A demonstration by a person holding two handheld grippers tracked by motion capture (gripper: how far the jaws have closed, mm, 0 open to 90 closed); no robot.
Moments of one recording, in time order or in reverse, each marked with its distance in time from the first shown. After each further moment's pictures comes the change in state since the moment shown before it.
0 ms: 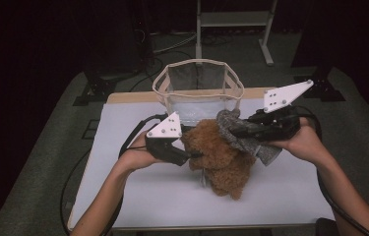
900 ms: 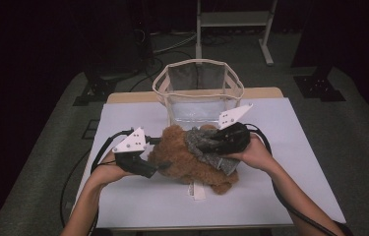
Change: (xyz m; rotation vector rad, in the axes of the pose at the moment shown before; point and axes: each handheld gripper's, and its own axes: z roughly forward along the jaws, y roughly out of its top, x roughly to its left) left arm 0.000 -0.082 -0.042 0.026 0.074 -0.097; right arm -0.011 -0.038 0.118 0.018 0.122 0.079
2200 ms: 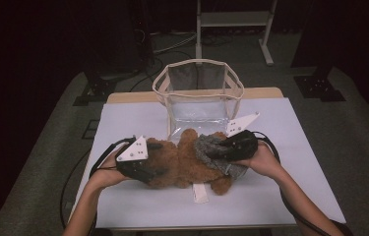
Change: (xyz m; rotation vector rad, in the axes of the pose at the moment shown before) left arm -0.004 -0.016 0.012 0.079 0.001 0.109; right arm -0.001 -0.034 -0.007 0.048 -0.049 0.046
